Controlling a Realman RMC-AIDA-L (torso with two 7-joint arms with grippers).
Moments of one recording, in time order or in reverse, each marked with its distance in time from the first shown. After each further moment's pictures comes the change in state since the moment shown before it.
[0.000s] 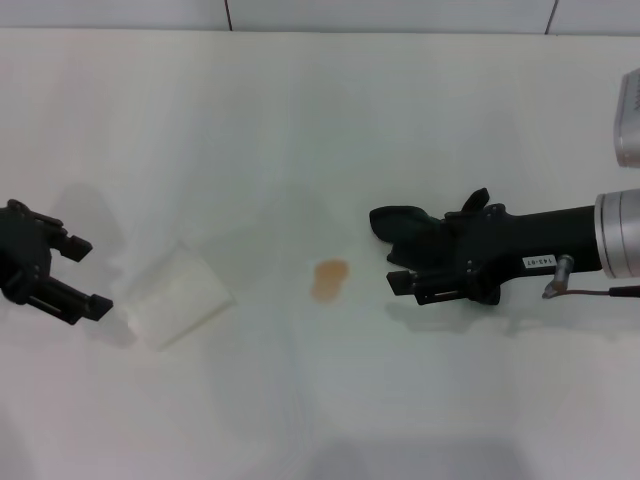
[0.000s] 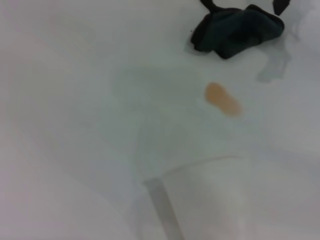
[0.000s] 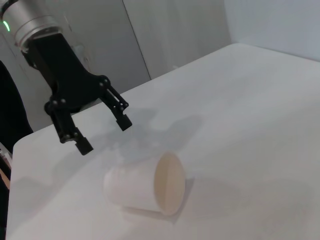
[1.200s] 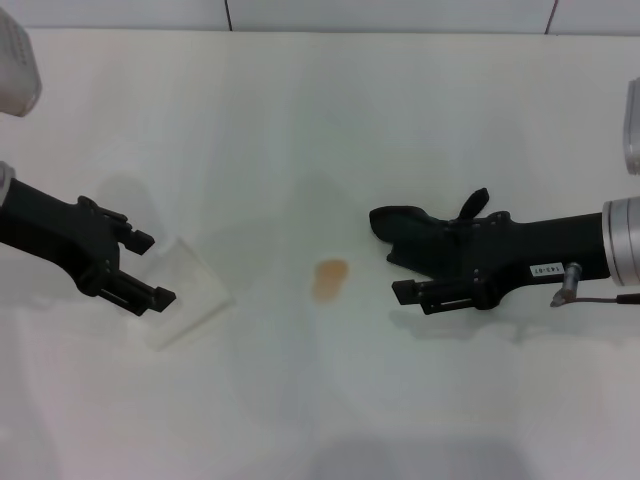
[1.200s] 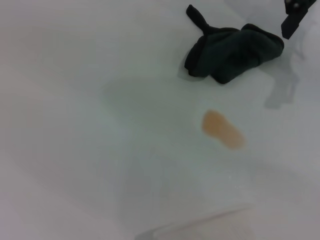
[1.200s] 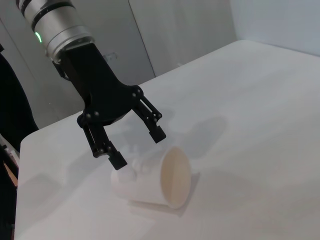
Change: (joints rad) left arm -0.057 -0.054 0.021 -0.125 0.000 -0.131 0.032; right arm -0.010 -0.002 0.011 -0.001 0.000 -0.031 -0.010
